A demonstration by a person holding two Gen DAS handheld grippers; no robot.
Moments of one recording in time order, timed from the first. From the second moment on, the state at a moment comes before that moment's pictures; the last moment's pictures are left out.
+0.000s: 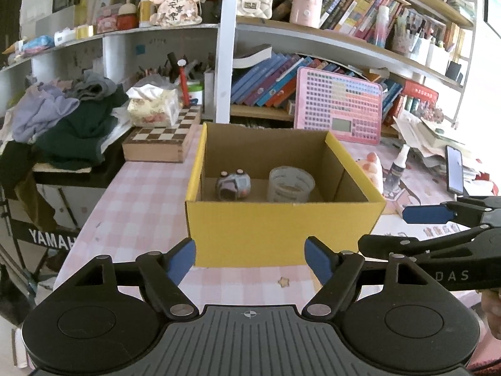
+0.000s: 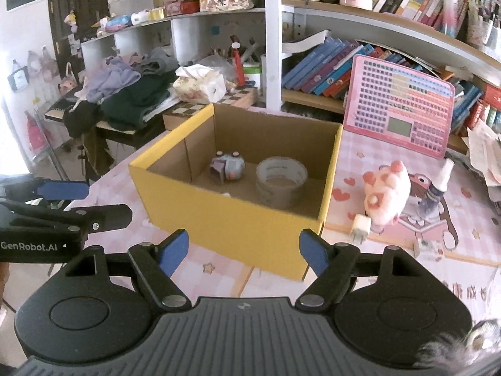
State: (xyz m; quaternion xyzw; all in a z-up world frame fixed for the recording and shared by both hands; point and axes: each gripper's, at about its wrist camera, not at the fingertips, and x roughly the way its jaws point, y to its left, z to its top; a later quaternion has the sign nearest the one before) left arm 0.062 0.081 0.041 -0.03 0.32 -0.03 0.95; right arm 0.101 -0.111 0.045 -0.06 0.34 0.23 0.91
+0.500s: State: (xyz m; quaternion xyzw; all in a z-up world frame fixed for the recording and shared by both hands) left arm 0.026 0.086 0.018 -0.04 0.36 -0.02 0.93; right arm 0.054 -0.106 0.022 -0.07 0.37 0.20 0.90
